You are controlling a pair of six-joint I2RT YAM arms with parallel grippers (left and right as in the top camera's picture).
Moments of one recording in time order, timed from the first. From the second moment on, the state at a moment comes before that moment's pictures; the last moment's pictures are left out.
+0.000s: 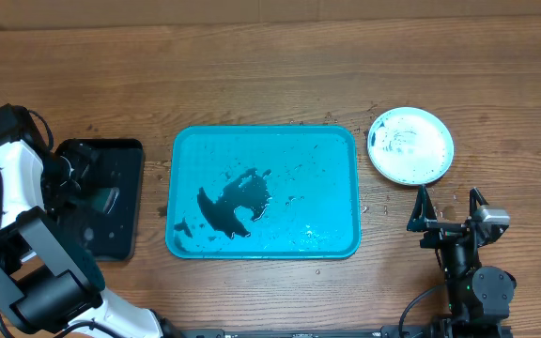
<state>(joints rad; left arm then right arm) 0.56 1.84 1.37 -0.96 0.08 -0.57 -0.02 0.01 0.02 -0.04 -0.03 0.20</state>
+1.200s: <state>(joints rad) 0.36 1.45 1.36 -0.79 0.13 -0.43 -0.02 0.01 0.02 -0.04 -0.03 0.20</state>
